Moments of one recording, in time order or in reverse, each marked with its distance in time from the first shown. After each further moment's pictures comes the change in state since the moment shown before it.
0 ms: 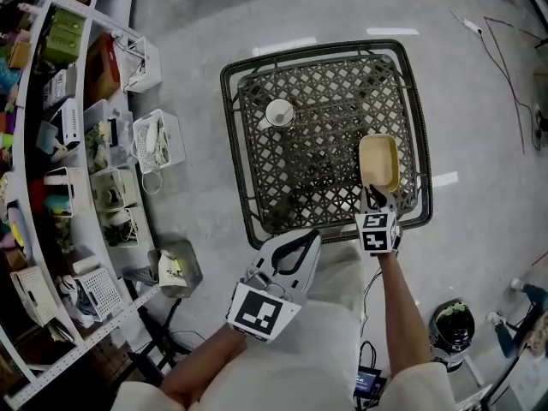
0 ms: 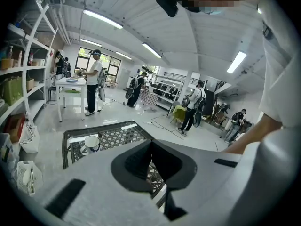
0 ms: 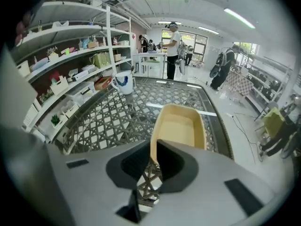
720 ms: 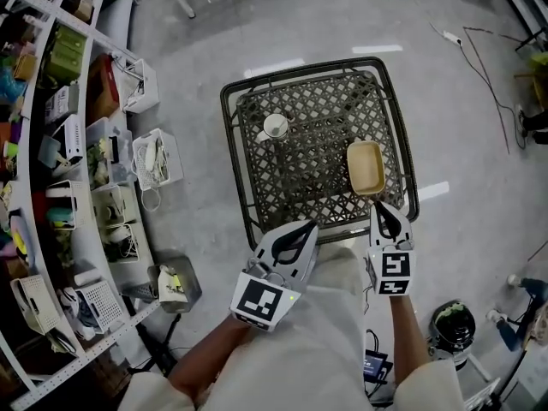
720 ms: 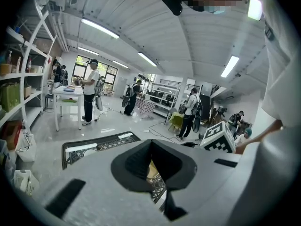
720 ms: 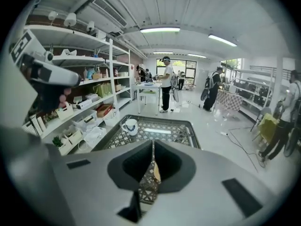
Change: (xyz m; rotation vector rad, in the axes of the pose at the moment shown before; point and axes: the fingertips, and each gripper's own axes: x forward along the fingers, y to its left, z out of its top) left arm -0.022 -0.012 0.039 0.029 -0.094 -0.029; right arm -0.174 0.001 0.086 0.089 -0.316 -0.031
